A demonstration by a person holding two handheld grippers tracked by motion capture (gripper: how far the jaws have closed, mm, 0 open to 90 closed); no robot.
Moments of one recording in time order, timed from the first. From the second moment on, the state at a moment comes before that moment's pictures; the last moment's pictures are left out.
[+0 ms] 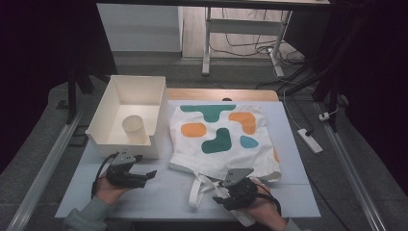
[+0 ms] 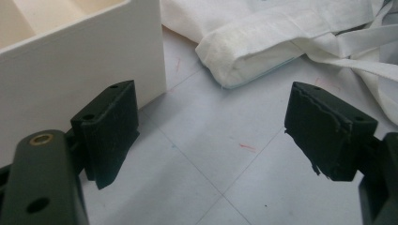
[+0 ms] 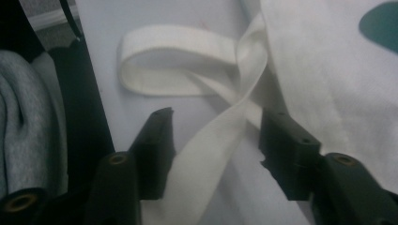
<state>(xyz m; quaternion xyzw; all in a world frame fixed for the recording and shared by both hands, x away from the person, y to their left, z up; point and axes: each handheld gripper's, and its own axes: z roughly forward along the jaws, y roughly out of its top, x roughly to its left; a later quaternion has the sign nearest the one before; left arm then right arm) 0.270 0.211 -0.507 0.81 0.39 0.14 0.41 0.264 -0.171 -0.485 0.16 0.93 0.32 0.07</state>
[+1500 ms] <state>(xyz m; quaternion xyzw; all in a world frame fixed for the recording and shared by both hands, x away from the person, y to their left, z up) 0.271 0.209 -0.506 0.81 0.38 0.14 0.42 0.289 -0.182 -0.440 0.18 0.89 0.40 0.08</state>
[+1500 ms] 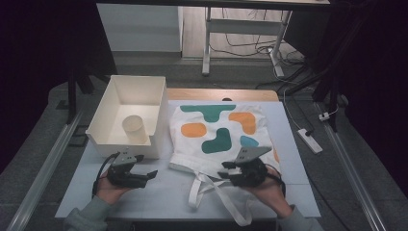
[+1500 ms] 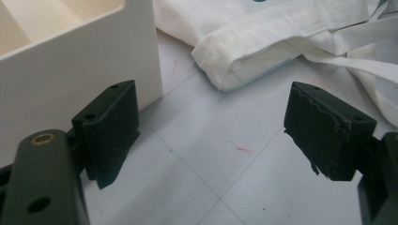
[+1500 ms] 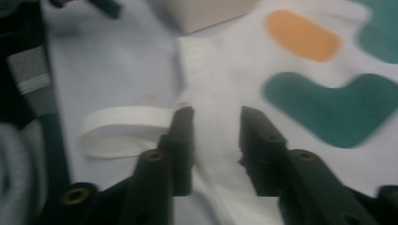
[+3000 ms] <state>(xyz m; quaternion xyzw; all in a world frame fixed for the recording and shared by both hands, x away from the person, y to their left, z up) 0.272 0.208 -0.507 0.82 0.38 0.14 0.41 0.338 -0.200 -0.416 0.22 0.86 0.41 0.22</state>
